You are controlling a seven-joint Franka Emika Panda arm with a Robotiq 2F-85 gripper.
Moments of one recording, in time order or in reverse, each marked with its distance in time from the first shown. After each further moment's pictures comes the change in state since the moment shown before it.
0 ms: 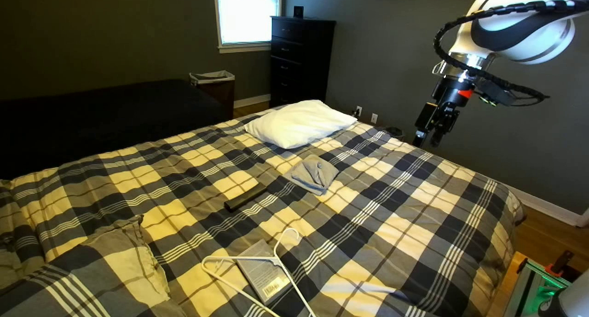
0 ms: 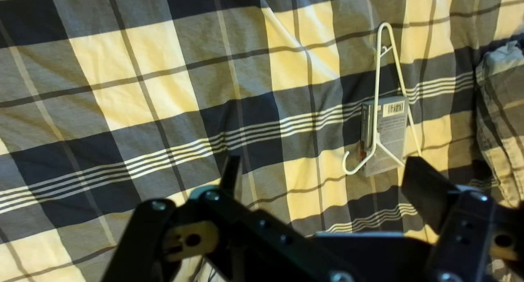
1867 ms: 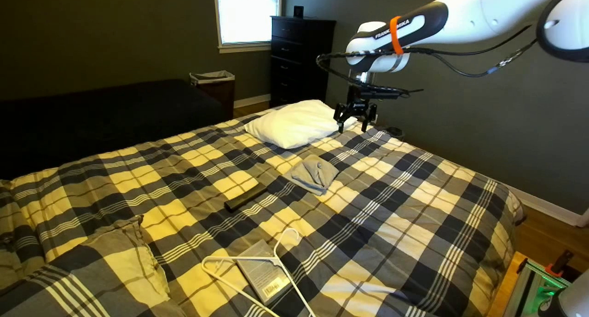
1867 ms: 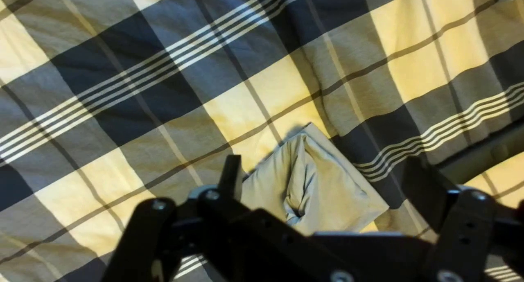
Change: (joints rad) arm -0.043 0.949 0.091 0.894 -0.063 0.021 0.374
